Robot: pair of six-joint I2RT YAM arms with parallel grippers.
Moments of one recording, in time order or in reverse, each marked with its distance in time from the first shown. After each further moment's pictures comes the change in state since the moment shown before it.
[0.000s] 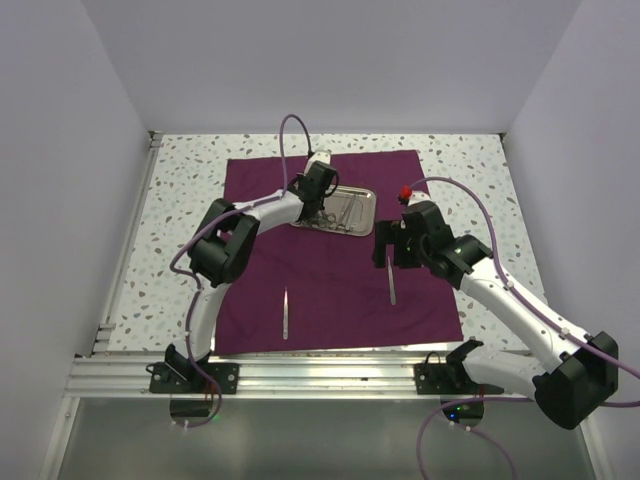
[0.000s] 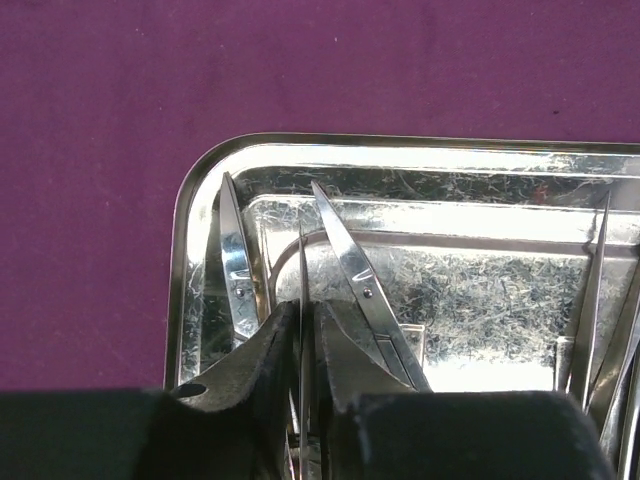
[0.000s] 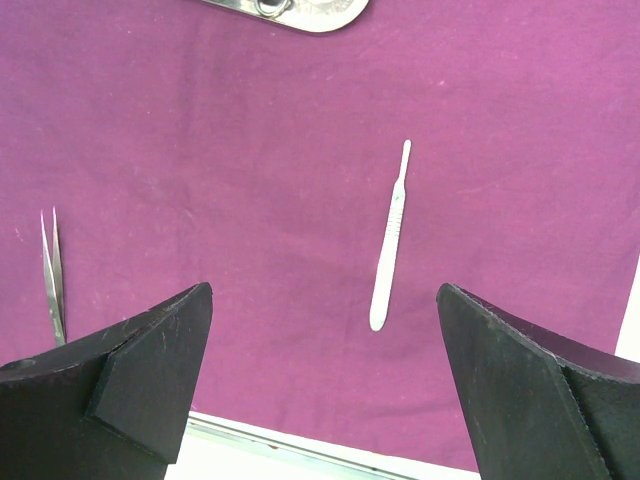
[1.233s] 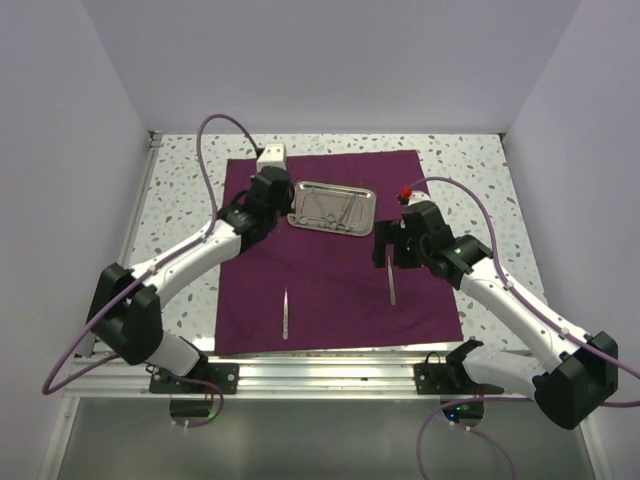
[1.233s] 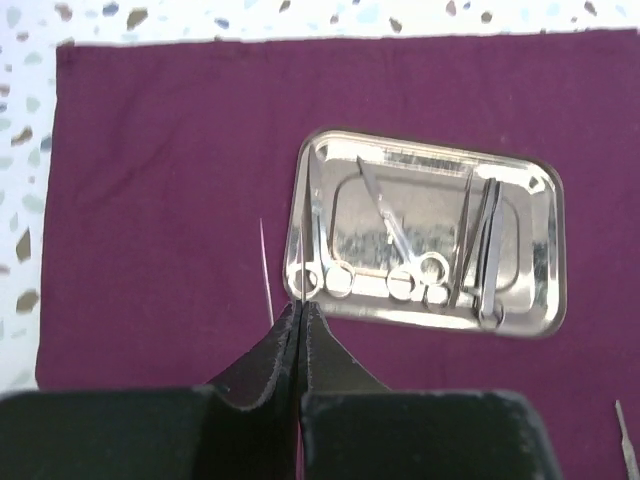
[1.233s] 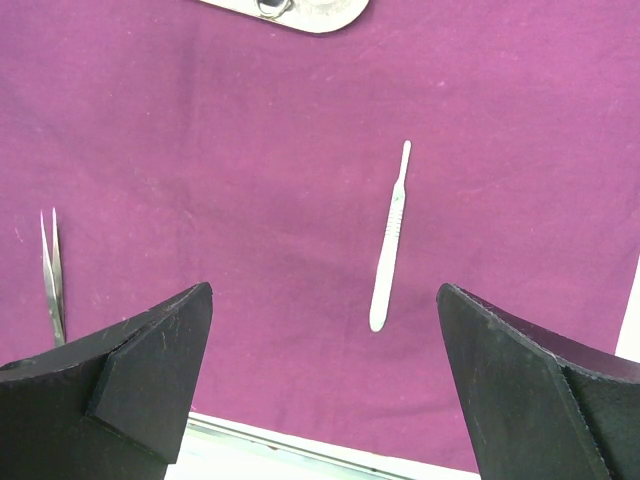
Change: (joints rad) left arm -0.005 -0.688 -0.416 -0.043 0.014 -0.097; right arm 0.000 0.000 -0.002 0.002 0.001 0.000
